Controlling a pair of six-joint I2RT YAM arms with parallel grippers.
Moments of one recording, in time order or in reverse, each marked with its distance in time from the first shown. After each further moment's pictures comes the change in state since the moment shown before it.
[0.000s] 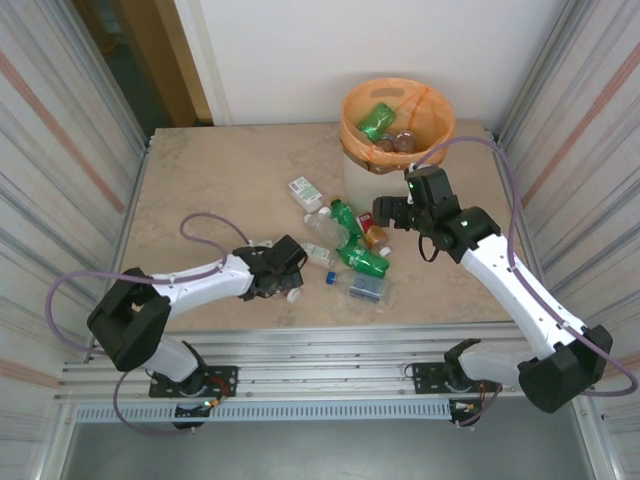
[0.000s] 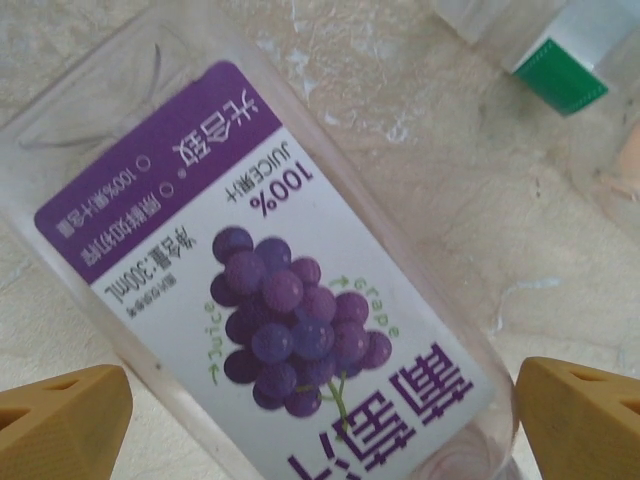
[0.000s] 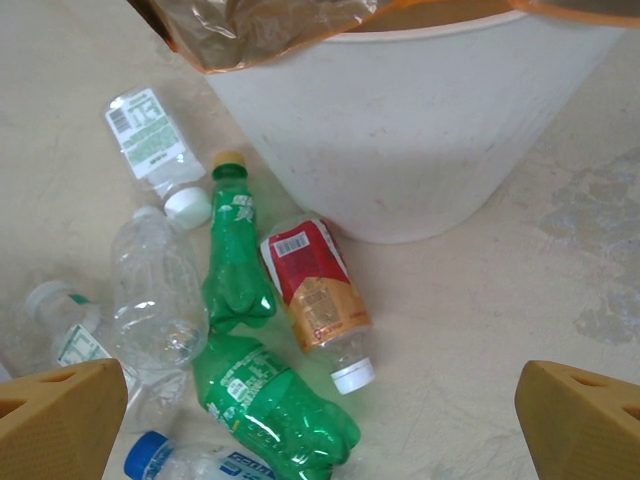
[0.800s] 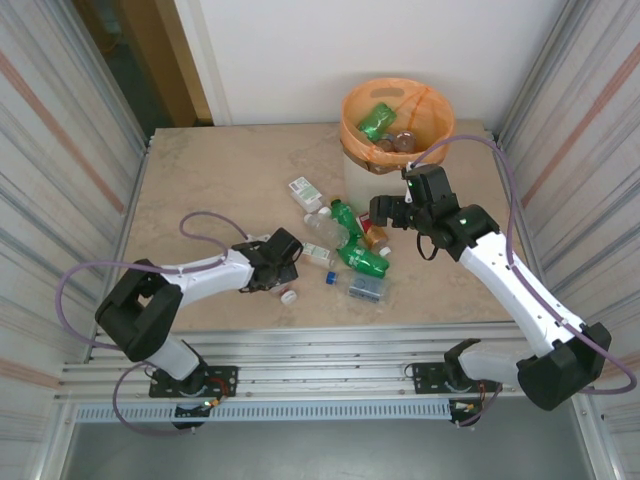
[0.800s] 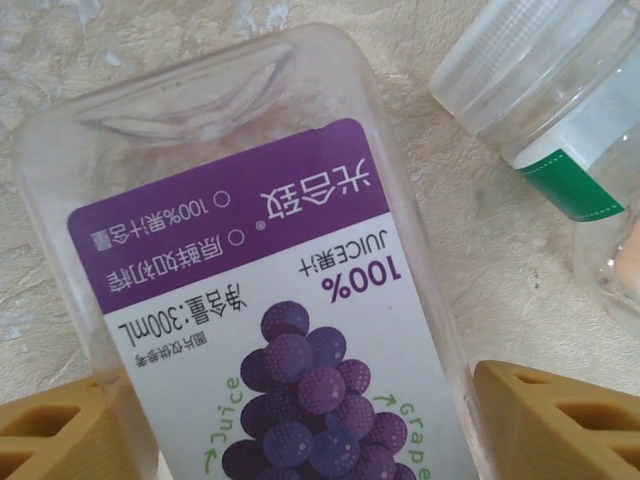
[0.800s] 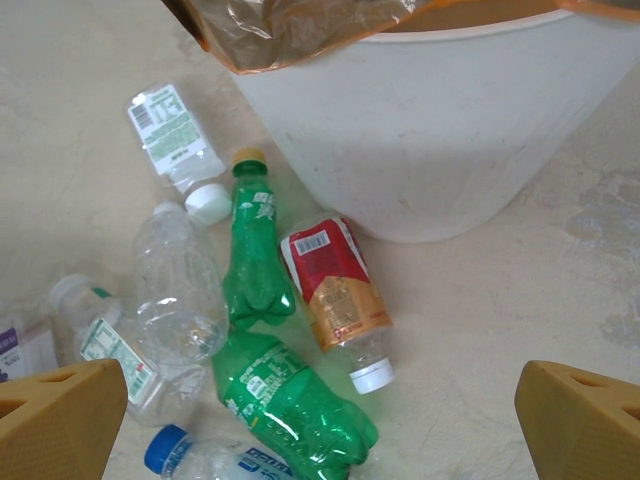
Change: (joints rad) left arm 0.072 0.064 -0.012 0.127 0.026 0.059; right arm 0.000 0.011 0.009 0.002 -0.035 0.000
